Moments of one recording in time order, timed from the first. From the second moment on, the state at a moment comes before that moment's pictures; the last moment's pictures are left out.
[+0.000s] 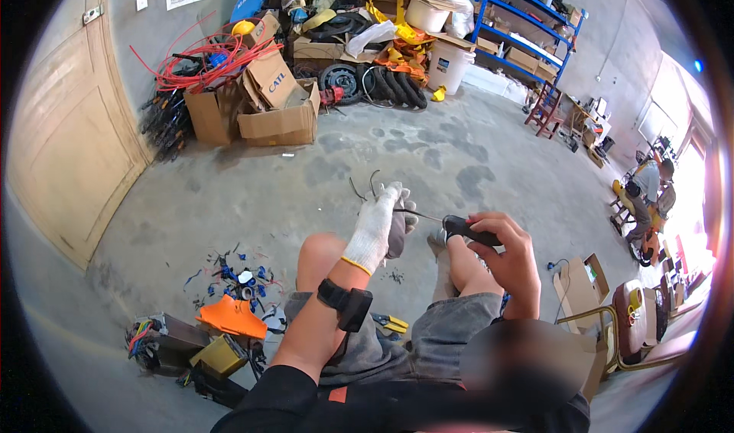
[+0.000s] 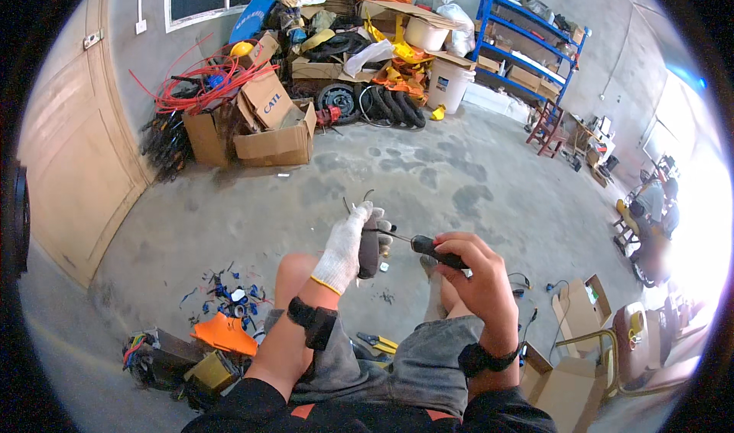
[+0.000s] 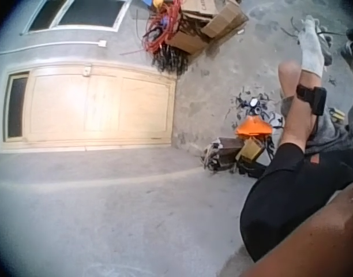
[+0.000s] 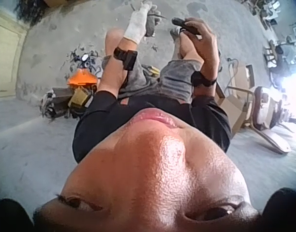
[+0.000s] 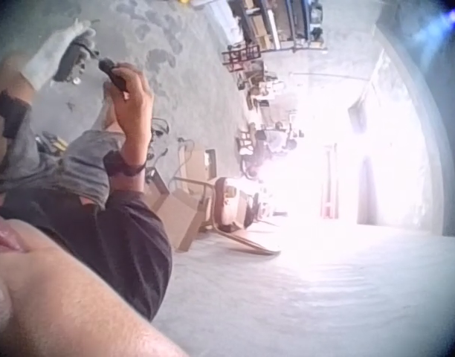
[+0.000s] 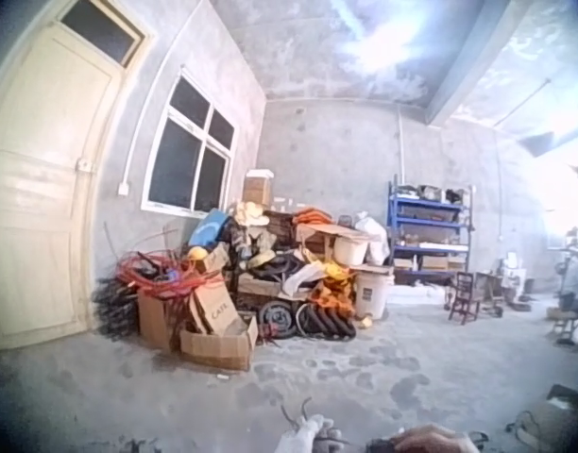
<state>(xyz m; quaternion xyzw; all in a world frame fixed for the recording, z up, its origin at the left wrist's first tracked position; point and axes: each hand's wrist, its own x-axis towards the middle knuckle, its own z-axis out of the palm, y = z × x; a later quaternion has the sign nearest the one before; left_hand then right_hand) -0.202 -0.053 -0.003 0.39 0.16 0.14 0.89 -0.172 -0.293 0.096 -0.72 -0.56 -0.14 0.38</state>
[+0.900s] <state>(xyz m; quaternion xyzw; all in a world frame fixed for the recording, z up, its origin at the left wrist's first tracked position) -0.207 -0.055 0.004 0.46 0.14 0.13 0.87 -0.162 -0.293 0.080 -0.84 -0.27 -0.15 0.45</state>
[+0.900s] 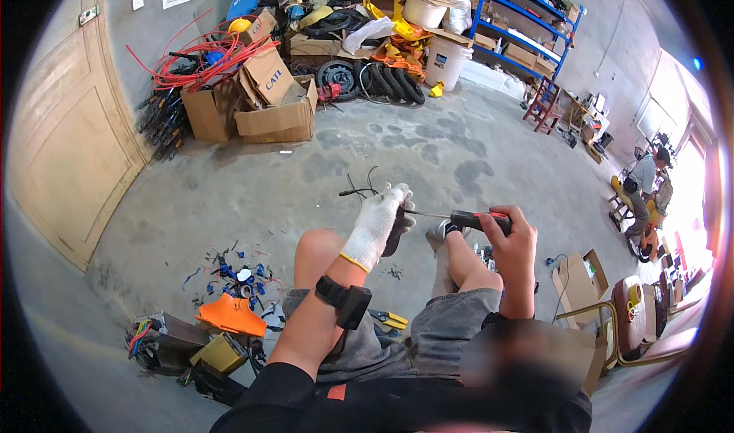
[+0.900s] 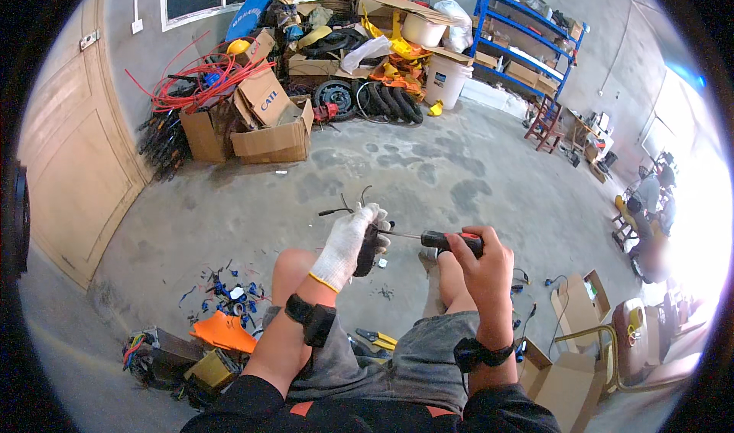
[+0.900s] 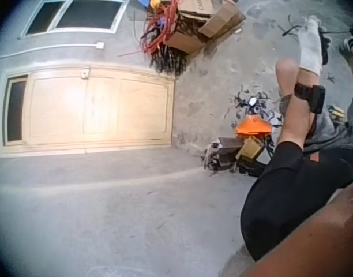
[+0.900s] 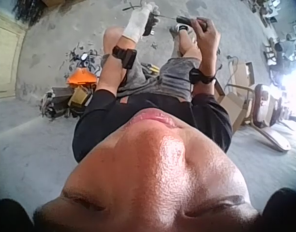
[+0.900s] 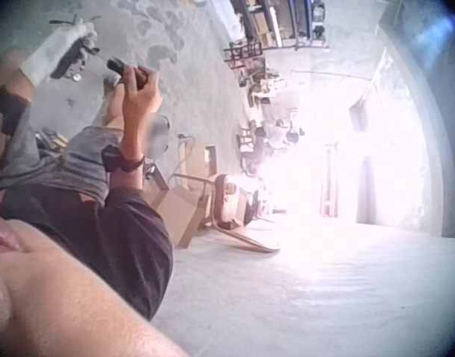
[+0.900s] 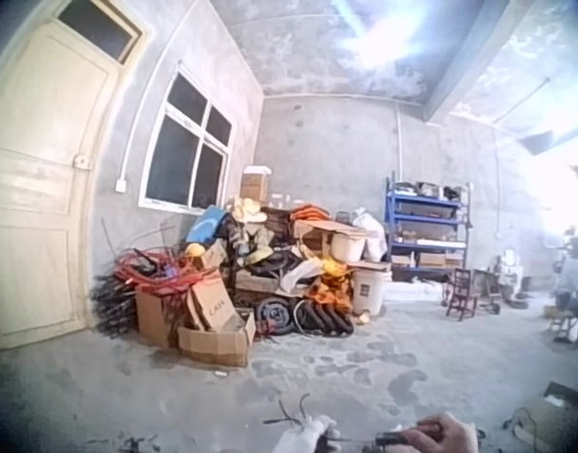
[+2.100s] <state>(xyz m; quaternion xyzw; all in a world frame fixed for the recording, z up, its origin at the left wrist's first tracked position) -0.199 -0.055 -0.006 0.36 0.17 0.09 0.91 -0.180 -0.293 0.094 -0.76 -0.46 -0.14 0.44</state>
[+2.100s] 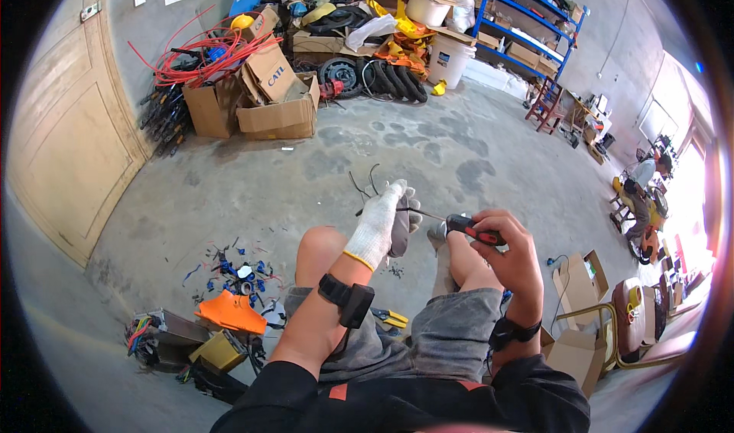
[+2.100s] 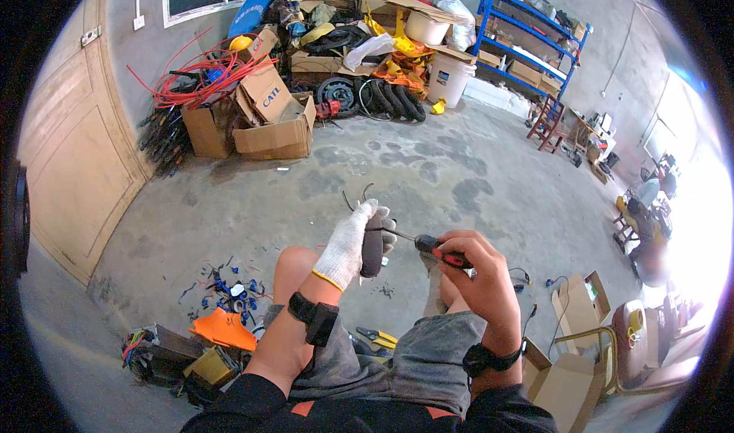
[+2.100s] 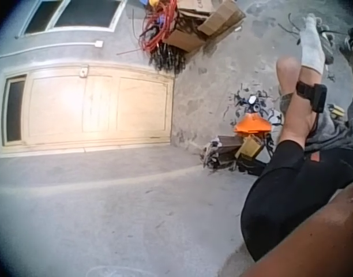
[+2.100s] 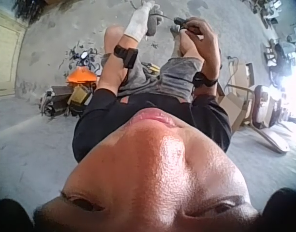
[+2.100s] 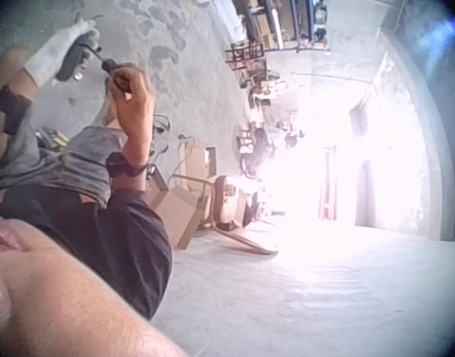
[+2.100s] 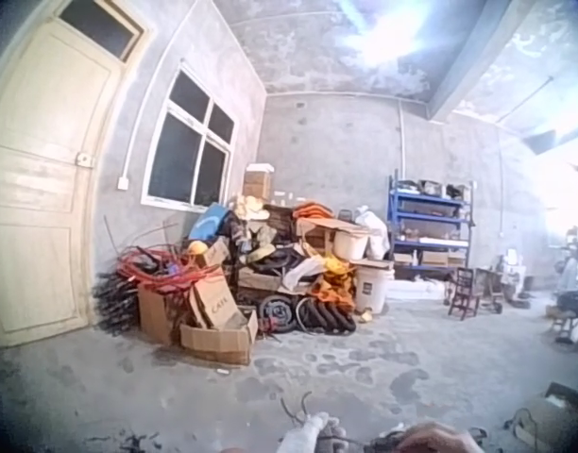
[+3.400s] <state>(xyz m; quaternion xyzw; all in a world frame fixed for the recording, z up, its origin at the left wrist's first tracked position) -0.195 -0.055 -0.010 0.37 0.18 0.12 0.90 -0.177 -0.292 0.085 -0.74 -0.46 -0.08 0.49</state>
